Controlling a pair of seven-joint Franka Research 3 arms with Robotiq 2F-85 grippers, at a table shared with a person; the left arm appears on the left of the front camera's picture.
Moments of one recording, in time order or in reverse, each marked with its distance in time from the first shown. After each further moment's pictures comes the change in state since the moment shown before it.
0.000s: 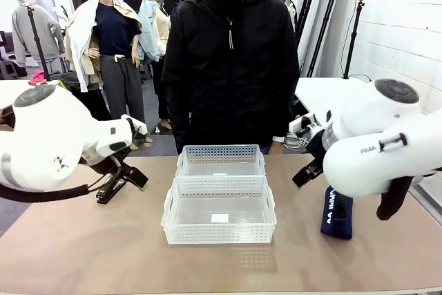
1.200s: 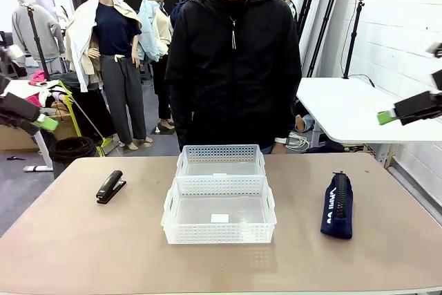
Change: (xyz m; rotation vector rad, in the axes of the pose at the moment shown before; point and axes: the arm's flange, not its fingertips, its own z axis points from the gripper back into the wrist) left arm -0.053 0.170 0.195 -0.342 -0.166 0.209; right arm -0.079 -0.150 0.197 0.297 -0.324 -0.309
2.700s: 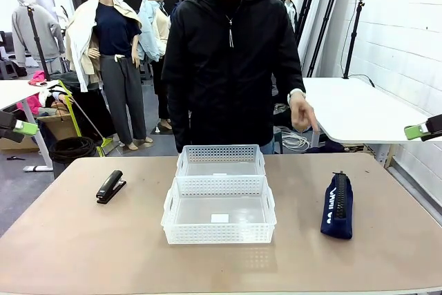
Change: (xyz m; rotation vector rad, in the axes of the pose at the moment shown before) left arm -0.050 0.030 0.010 -0.078 -0.202 0.038; right arm -0.036 -0.035 0.018 0.116 0.018 -0.005
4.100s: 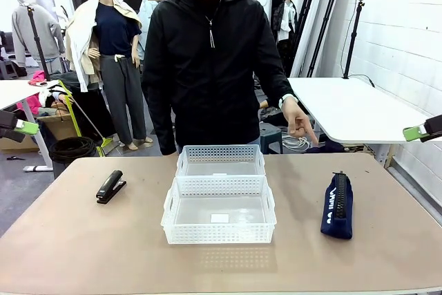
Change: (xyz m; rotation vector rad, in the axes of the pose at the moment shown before) left arm 0.001 -0.001 -0.001 -0.002 -0.001 0.006; right arm 0.007 0.001 -0.006 -0.015 0.042 0.008
